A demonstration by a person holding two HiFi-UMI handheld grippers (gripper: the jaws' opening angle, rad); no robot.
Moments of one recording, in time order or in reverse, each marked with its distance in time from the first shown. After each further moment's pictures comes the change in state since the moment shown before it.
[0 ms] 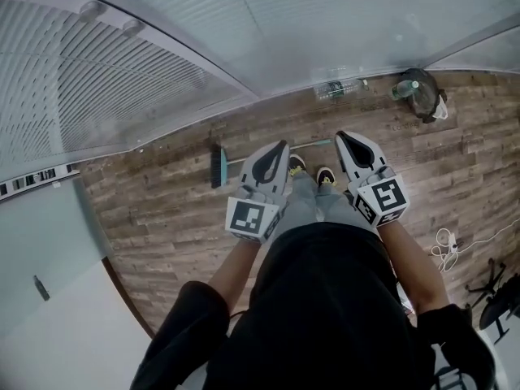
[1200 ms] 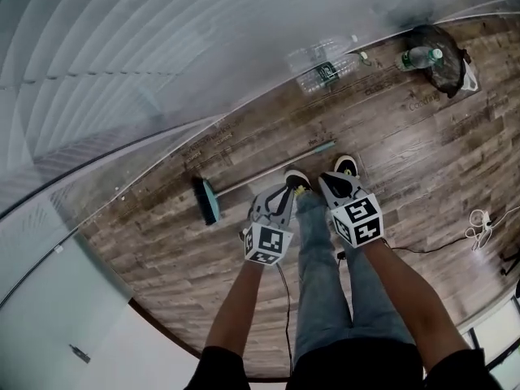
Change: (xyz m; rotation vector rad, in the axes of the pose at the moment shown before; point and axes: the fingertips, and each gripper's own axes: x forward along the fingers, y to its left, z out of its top) left arm 0.157 0.061 -0.423 0.276 0.633 -0.309; right arm 0.139 -0.117 -0.384 0.335 0.522 -0.107
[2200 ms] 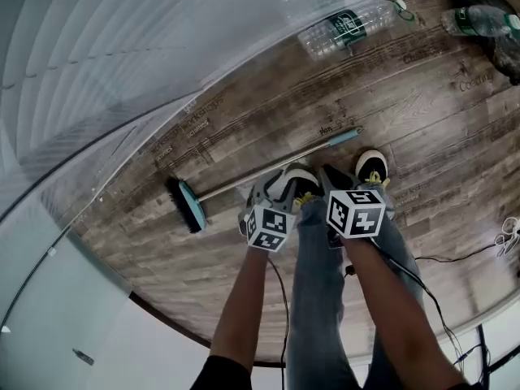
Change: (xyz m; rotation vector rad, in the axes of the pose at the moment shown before) left arm 0.225 0.017 -0.260 -0.107 0.274 -0.033; right arm 0.225 -0.112 -0.212 0.526 0.086 -0.100
